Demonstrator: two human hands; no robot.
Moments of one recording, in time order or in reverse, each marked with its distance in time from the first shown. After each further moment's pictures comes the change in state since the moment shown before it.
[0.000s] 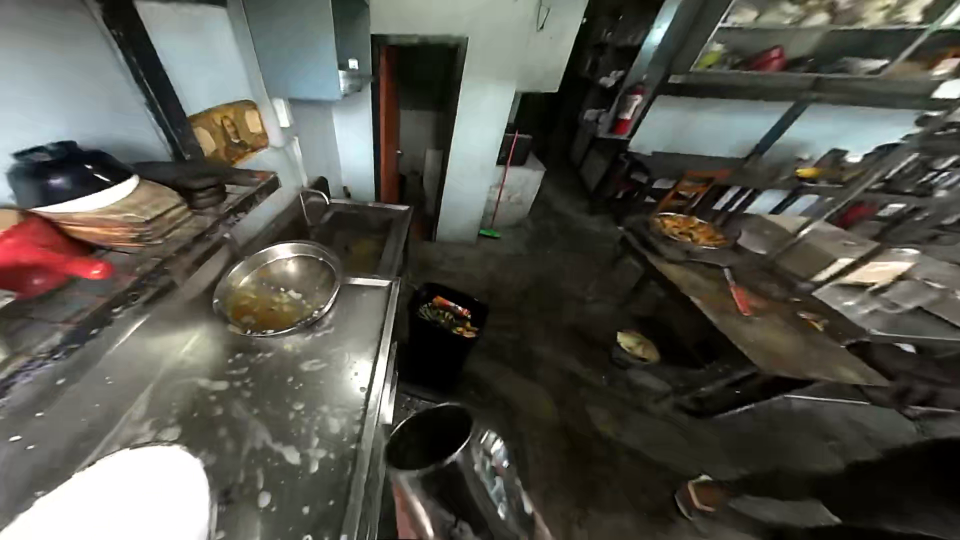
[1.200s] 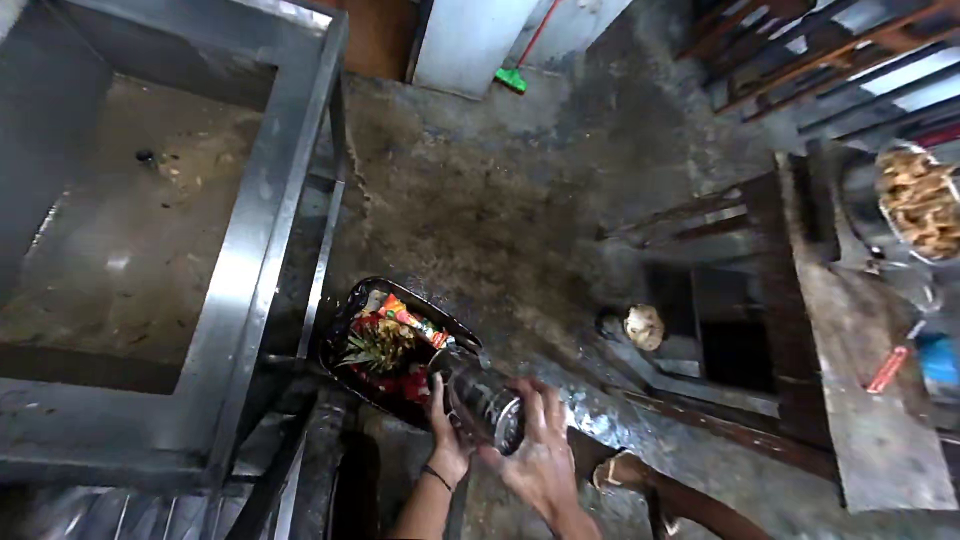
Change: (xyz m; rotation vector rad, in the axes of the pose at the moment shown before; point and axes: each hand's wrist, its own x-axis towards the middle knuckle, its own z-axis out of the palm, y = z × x) left_hand 0.766 -0.494 0.226 -0.609 0.517 -1.246; right_hand 0.591 0.479 -0.401 -1.094 0.204 0.668
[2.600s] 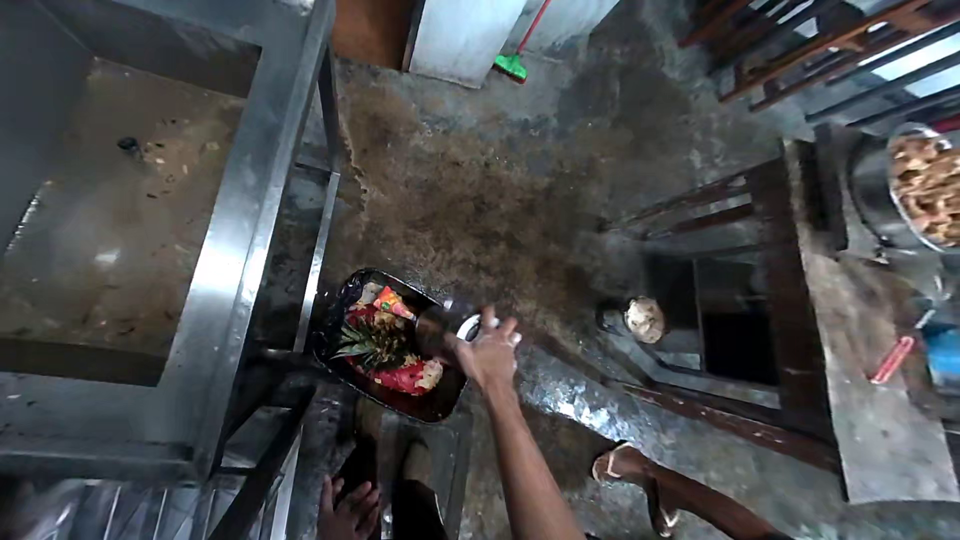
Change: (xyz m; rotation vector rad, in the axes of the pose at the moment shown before) left_hand -0.087 0.018 -0.208 0.162 0.391 0.135; right_hand 0.106 -0.038 0.054 0.016 -0.237 0.490
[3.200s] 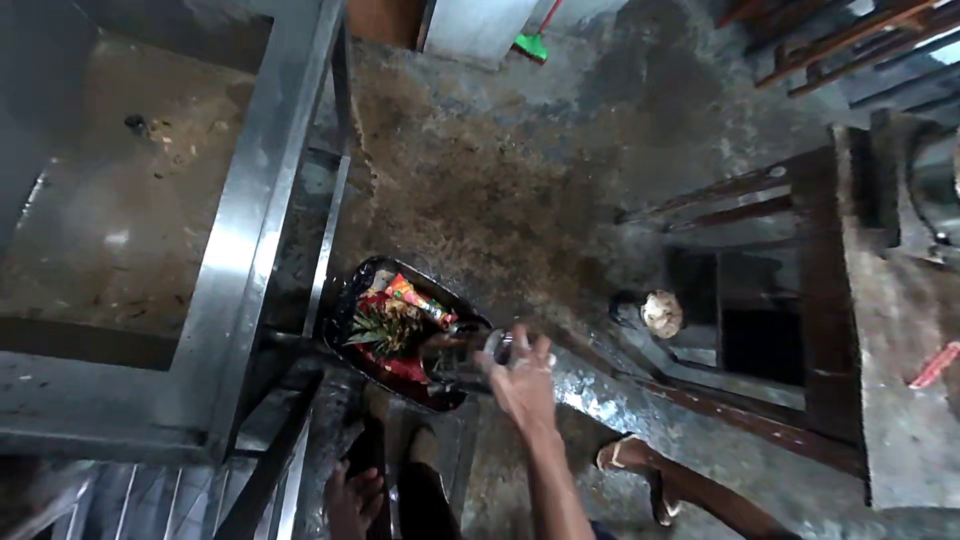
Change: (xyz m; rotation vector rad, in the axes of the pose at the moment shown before) left_hand -0.003 0.002 -0.005 0.079 0.005 0.101; right_hand -0.038 0.024 -0.013 -0.010 -0.026 -0.035
